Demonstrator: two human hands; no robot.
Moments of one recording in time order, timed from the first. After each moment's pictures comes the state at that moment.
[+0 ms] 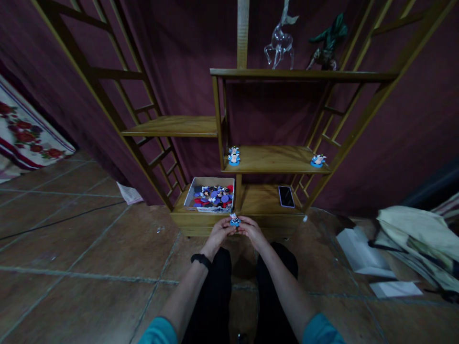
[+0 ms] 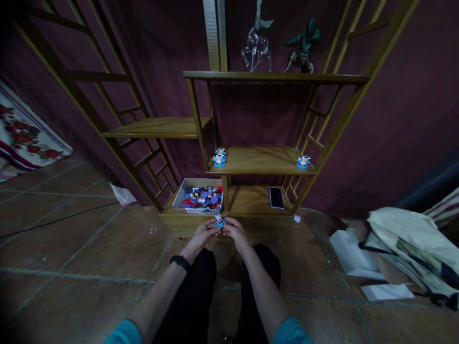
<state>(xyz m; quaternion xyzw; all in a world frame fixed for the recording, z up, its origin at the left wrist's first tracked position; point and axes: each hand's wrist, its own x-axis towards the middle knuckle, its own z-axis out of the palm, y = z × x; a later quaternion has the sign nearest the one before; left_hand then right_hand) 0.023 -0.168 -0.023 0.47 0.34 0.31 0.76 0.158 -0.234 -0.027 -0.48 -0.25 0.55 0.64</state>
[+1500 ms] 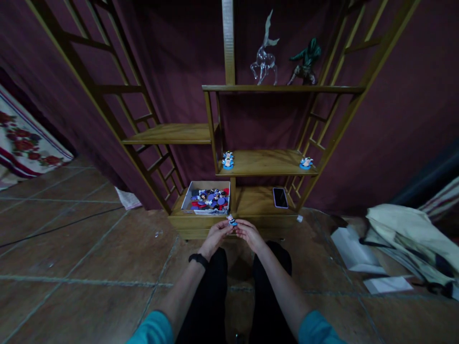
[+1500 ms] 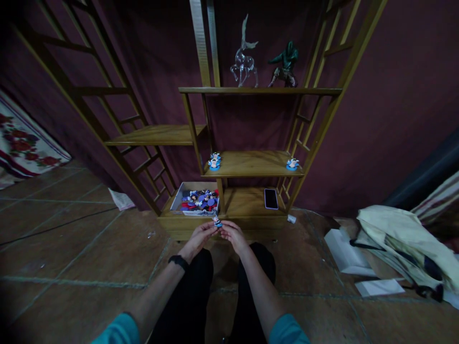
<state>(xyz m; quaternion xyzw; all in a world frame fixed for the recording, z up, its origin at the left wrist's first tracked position) 0.026 -0.191 0.005 0.48 0.28 0.31 0.78 0.167 -0.259 -0.015 -0.44 -0.22 0.59 0.64</state>
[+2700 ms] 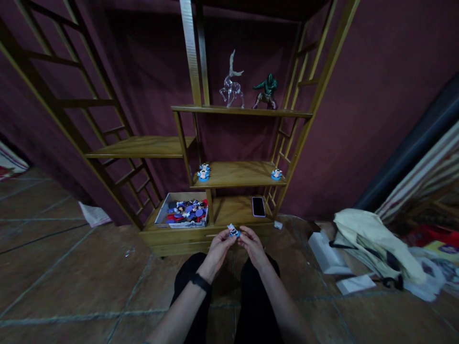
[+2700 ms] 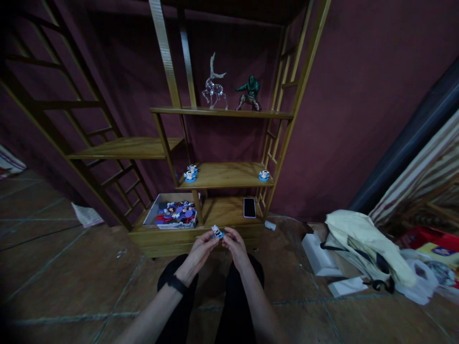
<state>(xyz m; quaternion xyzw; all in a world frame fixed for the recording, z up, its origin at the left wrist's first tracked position) 0.122 -0.262 0.040 0.46 0.26 0.34 0.78 0.237 -0.331 0.021 -0.43 -0.22 0.47 0.74</state>
